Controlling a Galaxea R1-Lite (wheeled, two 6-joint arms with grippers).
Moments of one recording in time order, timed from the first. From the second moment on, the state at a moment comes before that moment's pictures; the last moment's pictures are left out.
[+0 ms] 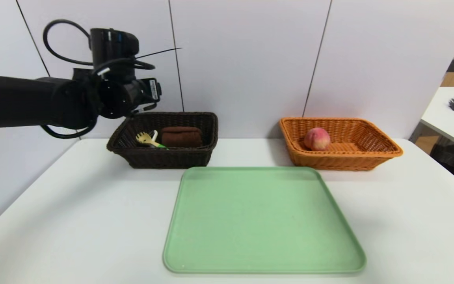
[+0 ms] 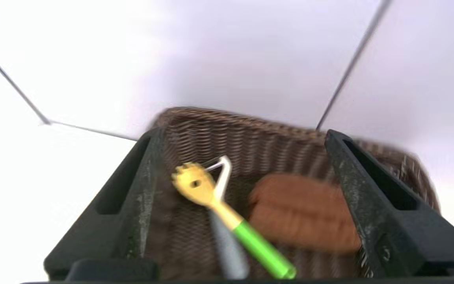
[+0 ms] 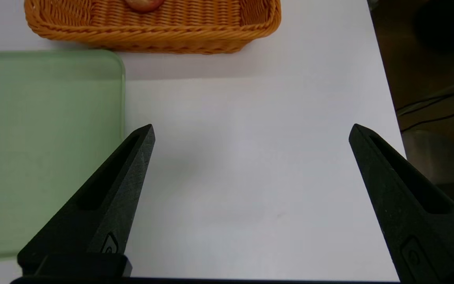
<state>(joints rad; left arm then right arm) -0.35 1.87 -1.51 -0.16 0.52 -0.16 -0.01 1.17 -1.13 0.52 -0.14 -0.04</state>
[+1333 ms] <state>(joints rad) 0.01 0.49 -0.73 0.34 0.50 -0.07 0.00 0.32 -0.78 0.65 0.10 -0.04</state>
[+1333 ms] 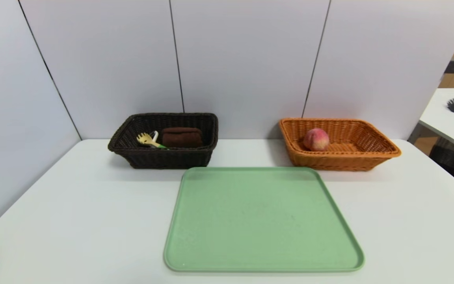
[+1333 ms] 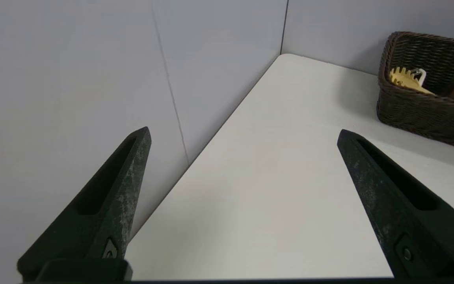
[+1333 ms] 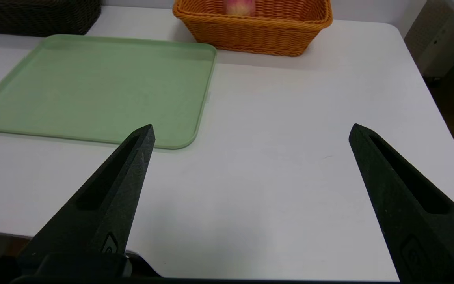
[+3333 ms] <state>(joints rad) 0.00 0.00 0.00 -0.07 0.00 0.00 0.00 0.00 0.00 0.00 0.01 -0.05</state>
